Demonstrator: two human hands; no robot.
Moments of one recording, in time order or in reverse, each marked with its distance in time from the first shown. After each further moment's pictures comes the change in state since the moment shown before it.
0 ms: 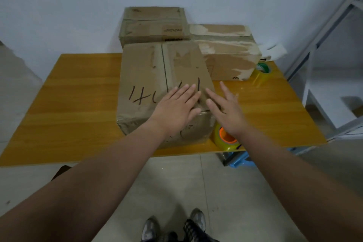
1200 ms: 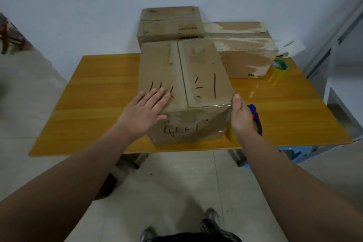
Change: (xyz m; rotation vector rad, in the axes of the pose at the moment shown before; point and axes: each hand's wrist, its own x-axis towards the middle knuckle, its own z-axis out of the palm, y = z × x) left_hand -0.089 -0.088 0.013 0.245 -0.030 -0.098; right_hand -0.008 0.000 0.042 0.482 0.245 0.514
